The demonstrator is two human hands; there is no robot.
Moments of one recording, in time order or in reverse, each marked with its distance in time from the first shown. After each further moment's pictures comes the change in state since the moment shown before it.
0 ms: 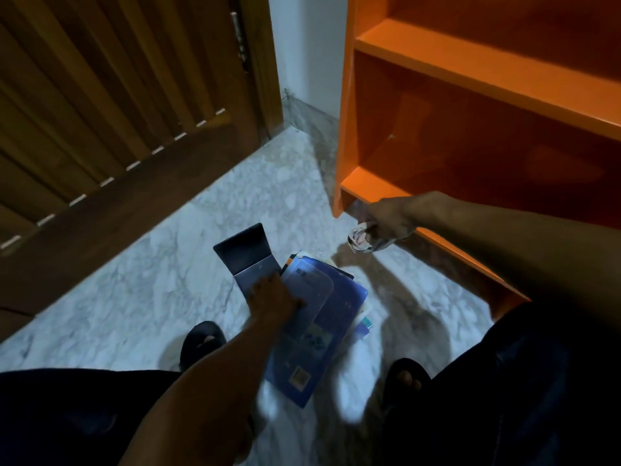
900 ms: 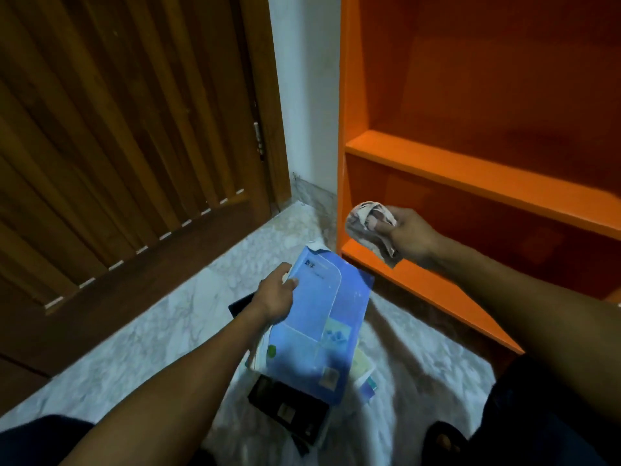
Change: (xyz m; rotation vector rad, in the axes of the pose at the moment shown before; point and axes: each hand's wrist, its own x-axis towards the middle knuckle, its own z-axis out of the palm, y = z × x) left_hand -0.037 0.053 -0.151 -0.572 0.047 0.348; right_hand -0.091 -0.008 -0.046 1.028 0.715 -0.142
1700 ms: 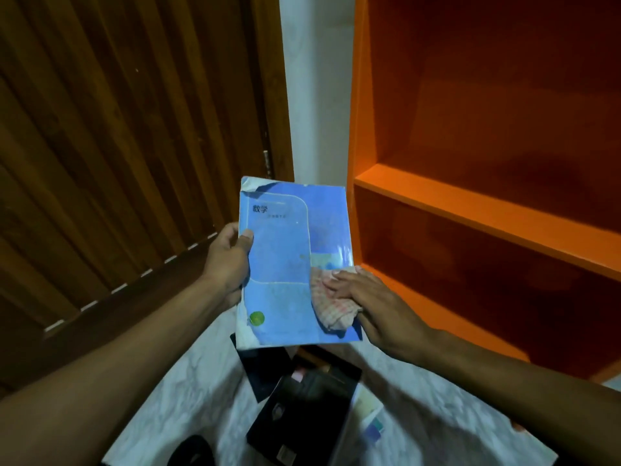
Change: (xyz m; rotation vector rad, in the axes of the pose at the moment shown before) left_hand -0.011 0.083 -0.098 -0.650 0.294 0.052; right_hand -0.035 0.023 0.058 -0.518 -0.109 -0.745
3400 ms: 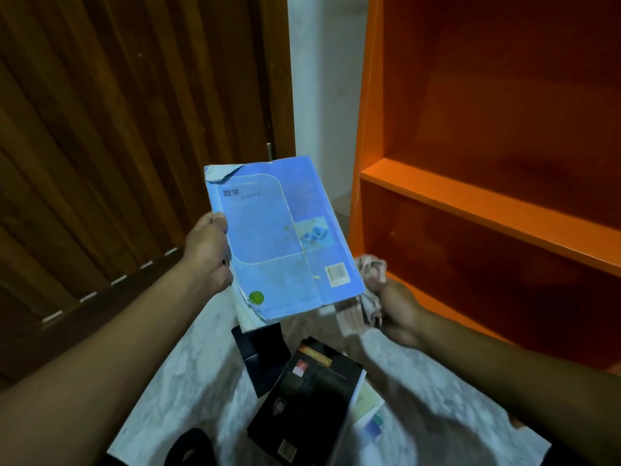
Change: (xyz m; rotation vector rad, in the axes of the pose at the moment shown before) left_hand 0.017 0.014 -0.020 -0.252 0.147 -0.160; right_hand 0.017 0.022 0.024 1.313 0.229 1.058
